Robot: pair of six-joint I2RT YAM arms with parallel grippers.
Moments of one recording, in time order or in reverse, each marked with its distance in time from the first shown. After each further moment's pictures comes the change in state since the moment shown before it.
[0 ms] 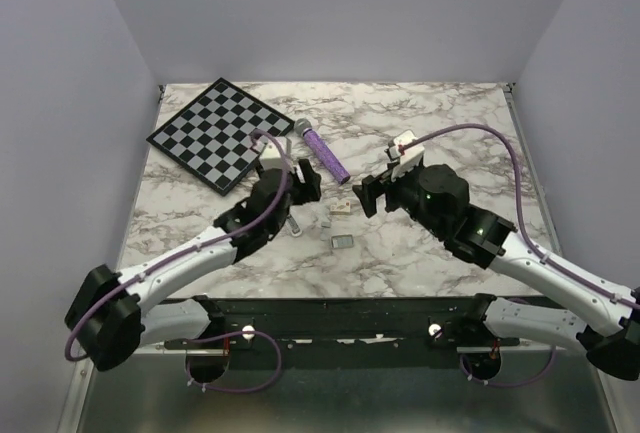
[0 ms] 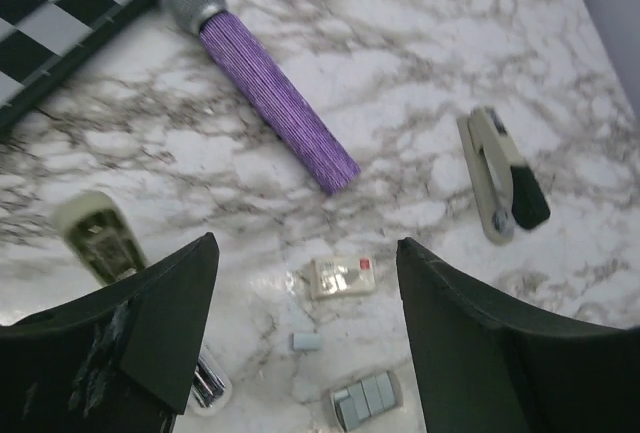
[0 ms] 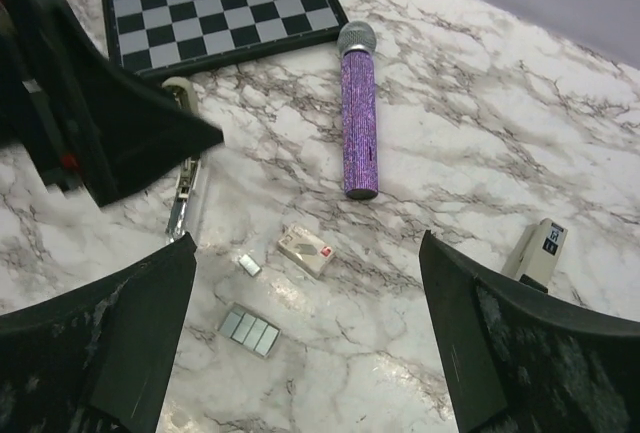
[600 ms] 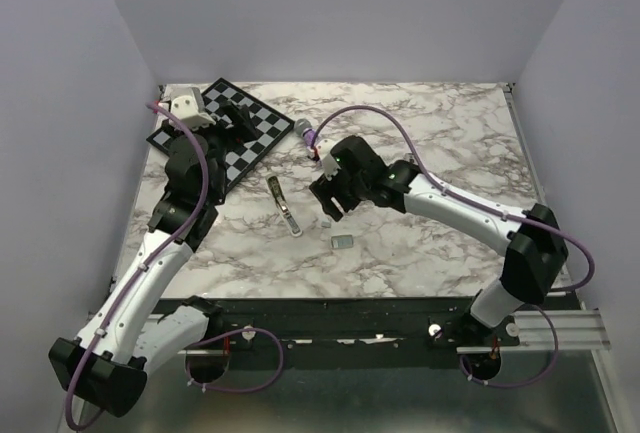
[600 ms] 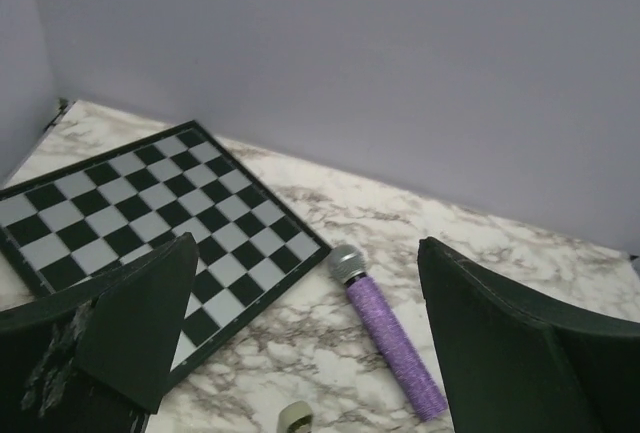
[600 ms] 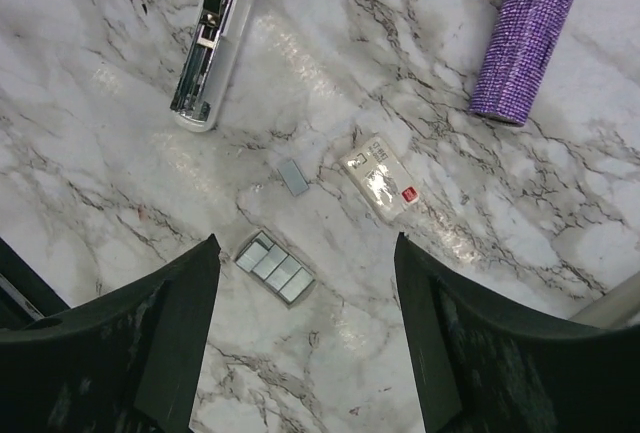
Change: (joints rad) left arm 0.417 -0.253 0.318 -0.160 0.006 0.207; right arm -0.031 0.603 0.394 -0.373 -0.280 -0.070
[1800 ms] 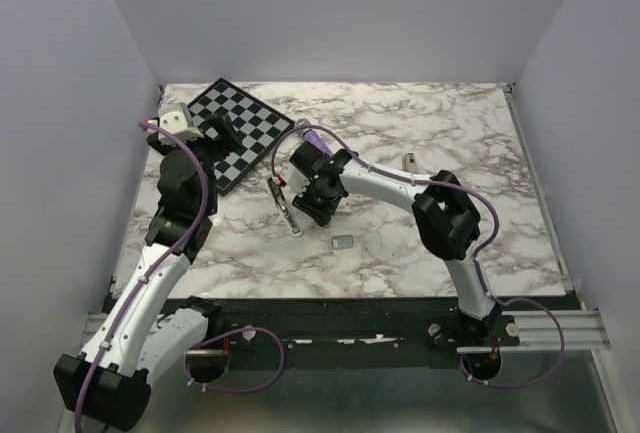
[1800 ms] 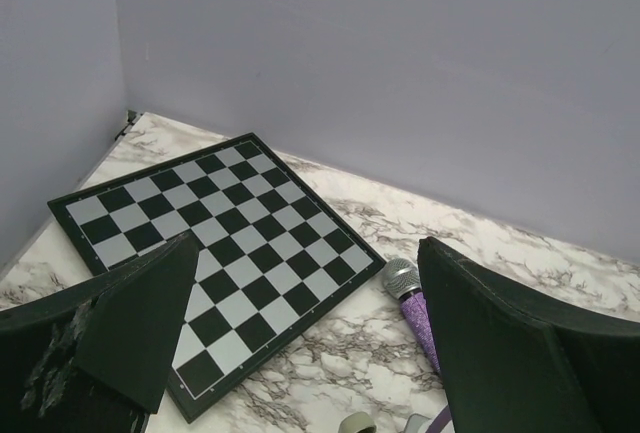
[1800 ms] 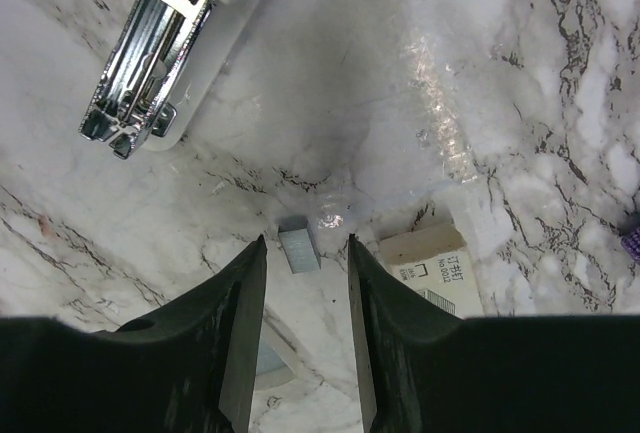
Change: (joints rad) left arm 0.103 -0.083 -0.185 0.135 -0.018 0.079; right arm 0.001 0.561 0.411 -0.296 -0.135 -0.253
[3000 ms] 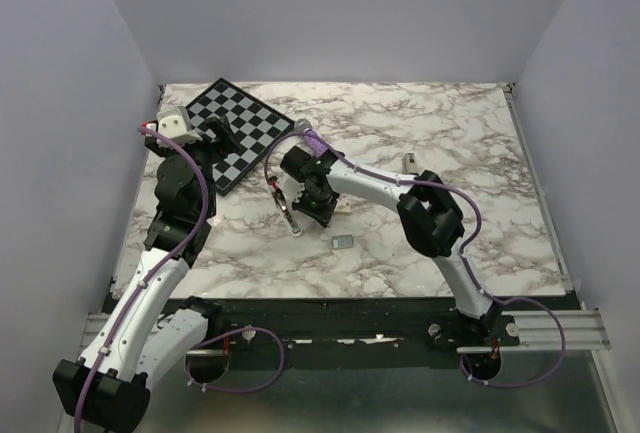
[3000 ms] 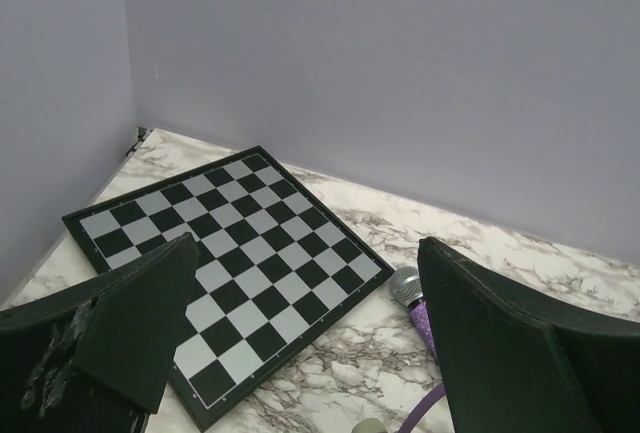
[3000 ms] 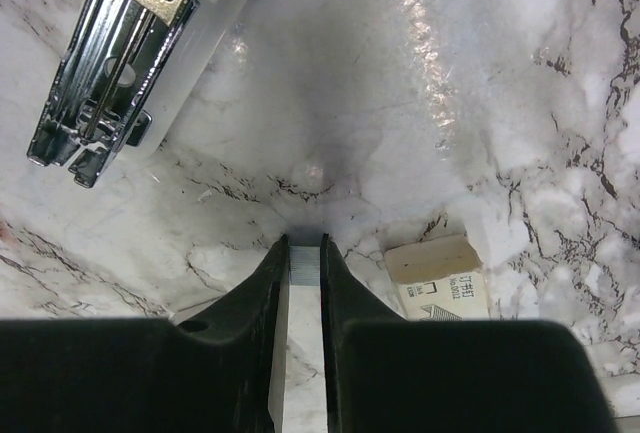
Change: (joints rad) left arm 0.000 -0.032 -0.024 0.031 -0.002 0.045; right arm 0.026 0.126 0.145 -0.158 0.062 -0.035
